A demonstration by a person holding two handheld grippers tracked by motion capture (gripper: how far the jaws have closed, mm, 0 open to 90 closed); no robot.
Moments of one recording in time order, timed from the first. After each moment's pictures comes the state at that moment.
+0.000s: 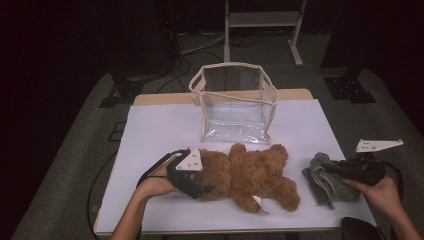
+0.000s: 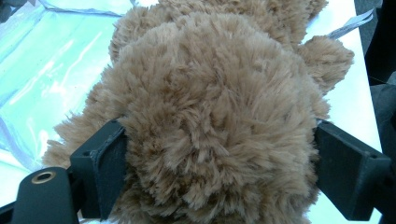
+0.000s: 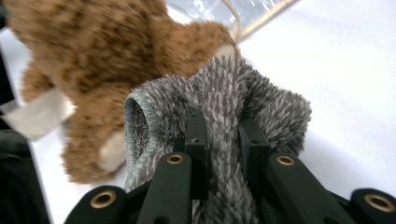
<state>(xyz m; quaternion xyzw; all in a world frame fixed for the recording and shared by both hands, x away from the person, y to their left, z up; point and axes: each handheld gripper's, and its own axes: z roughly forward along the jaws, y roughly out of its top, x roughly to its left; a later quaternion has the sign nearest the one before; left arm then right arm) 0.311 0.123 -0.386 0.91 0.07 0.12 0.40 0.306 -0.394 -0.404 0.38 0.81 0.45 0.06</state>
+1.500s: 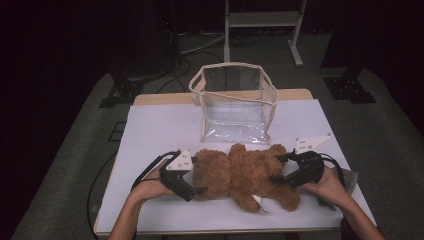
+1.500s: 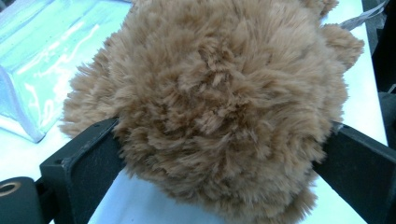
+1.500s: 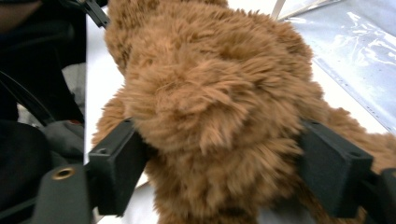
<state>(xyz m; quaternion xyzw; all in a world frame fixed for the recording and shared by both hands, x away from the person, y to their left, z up) 0.315 0.143 -0.403 0.89 0.11 0.10 0.42 0.328 -0.250 -0.398 0.21 0.86 0.47 0.00</state>
